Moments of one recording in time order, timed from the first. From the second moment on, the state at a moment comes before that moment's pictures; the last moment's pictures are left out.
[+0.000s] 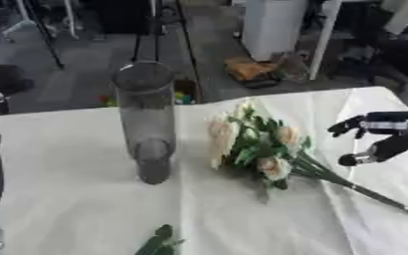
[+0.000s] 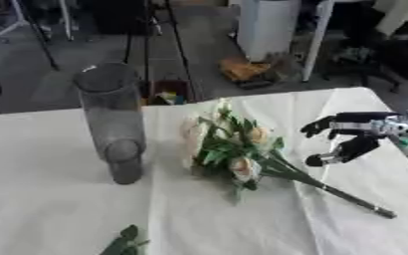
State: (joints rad) left arm -0.49 0.17 -0.11 -1.98 0.18 -0.29 0.11; right arm -0.83 -0.87 0.24 -0.93 0.44 -0.45 0.70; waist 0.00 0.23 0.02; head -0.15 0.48
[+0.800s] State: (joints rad) left arm -0.48 0.17 -0.11 -1.98 0.19 -0.28 0.10; right arm -0.86 -0.79 0.24 -0.89 0.51 -0.46 0.69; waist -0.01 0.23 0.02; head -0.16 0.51
